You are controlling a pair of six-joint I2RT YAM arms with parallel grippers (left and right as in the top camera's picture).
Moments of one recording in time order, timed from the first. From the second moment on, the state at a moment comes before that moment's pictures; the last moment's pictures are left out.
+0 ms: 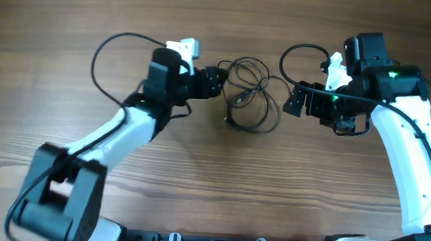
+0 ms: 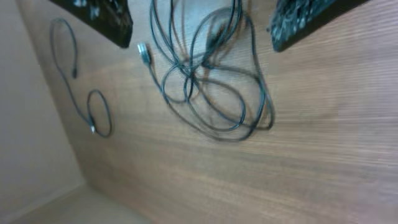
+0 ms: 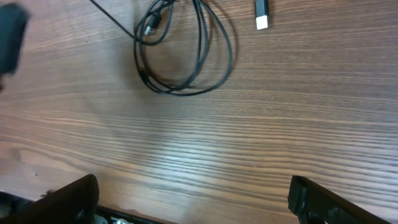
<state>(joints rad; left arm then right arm) -0.36 1.66 0.85 0.26 0.36 -0.56 0.13 1.52 1.40 -1.25 -0.34 0.28</state>
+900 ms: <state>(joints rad) -0.44 1.97 0.85 0.59 0.26 -0.57 0.13 1.52 1.40 -1.28 -0.36 0.29</state>
